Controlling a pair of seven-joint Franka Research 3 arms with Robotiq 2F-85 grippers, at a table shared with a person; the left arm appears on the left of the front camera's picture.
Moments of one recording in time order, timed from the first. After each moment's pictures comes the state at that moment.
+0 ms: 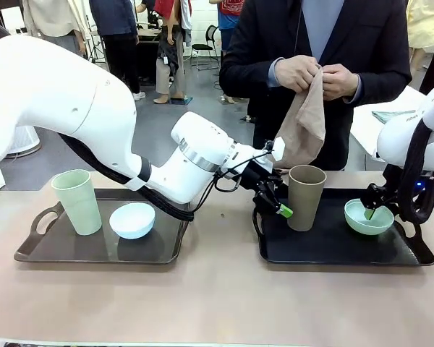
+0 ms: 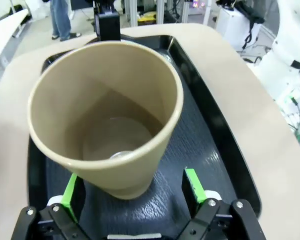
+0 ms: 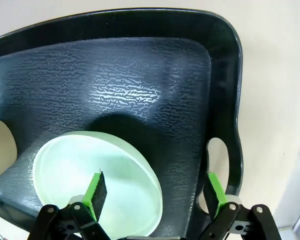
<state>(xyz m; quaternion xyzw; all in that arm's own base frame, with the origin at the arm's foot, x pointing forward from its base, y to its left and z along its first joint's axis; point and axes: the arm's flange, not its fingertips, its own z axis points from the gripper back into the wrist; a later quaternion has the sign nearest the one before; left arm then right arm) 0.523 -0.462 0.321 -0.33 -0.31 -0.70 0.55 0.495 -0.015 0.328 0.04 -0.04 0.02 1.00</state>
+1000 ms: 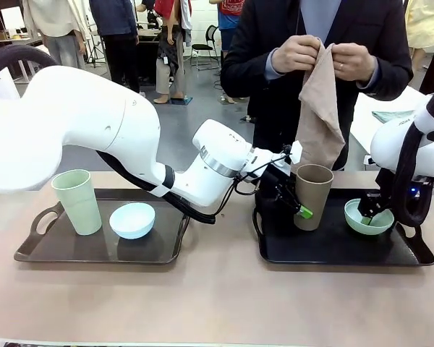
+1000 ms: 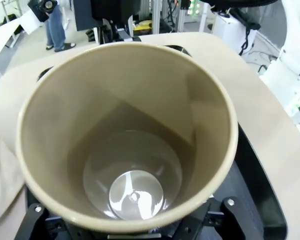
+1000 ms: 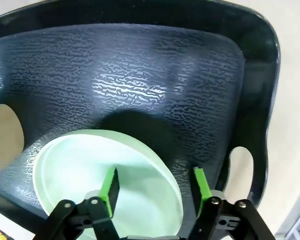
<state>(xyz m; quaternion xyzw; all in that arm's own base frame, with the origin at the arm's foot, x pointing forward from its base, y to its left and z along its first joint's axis) 0.541 -0.508 0.297 -0.36 -0.32 -0.70 0.53 0.494 -0.005 0.313 0.05 -0.02 0.06 1.00</state>
